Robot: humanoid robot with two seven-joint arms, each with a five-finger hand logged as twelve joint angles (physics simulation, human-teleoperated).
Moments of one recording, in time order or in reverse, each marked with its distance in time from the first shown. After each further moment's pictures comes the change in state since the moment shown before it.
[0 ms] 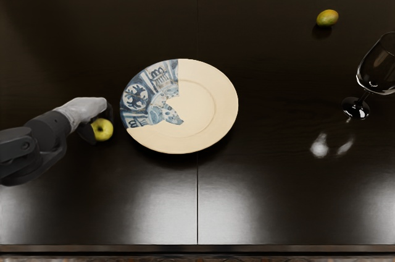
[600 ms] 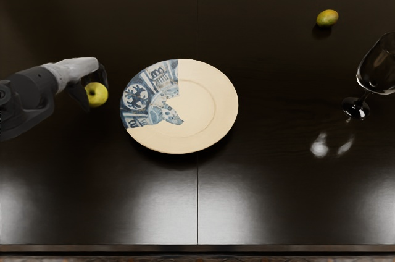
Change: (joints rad) left arm -0.215 0.056 -0.018 0.001 -0.179 -0.073 0.000; right arm 0.000 0.000 0.000 0.000 0.000 0.000 0.000
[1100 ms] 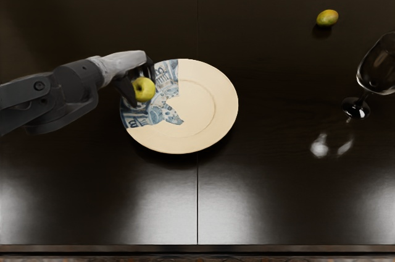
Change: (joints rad) left arm -0.006 -0.185 -0.084 0.017 -0.019 -0.007 0.000; right arm 0.000 0.000 0.000 0.000 0.000 0.000 0.000
